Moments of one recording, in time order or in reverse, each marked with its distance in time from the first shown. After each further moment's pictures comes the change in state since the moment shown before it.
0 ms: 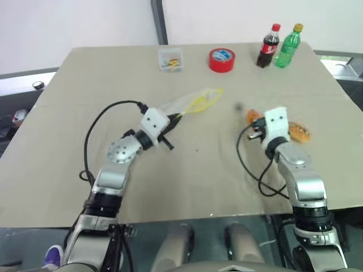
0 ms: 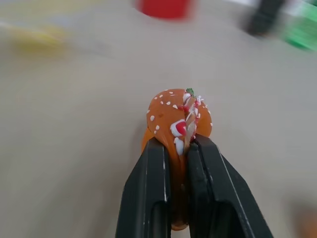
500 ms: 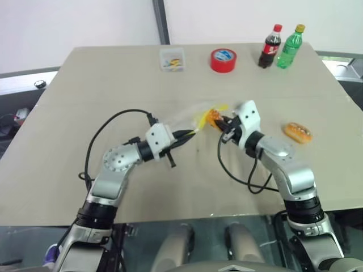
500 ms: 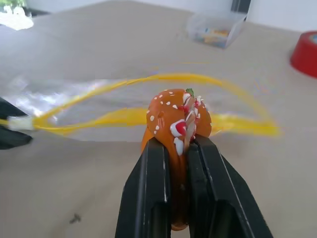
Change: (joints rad) left arm 0.091 0.067 -0.040 -0.140 -0.071 -0.054 -0.239; right arm -0.099 -0.019 0.110 0.039 0.126 0.032 0.172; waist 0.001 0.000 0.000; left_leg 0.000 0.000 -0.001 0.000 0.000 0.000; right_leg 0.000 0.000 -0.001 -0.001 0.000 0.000
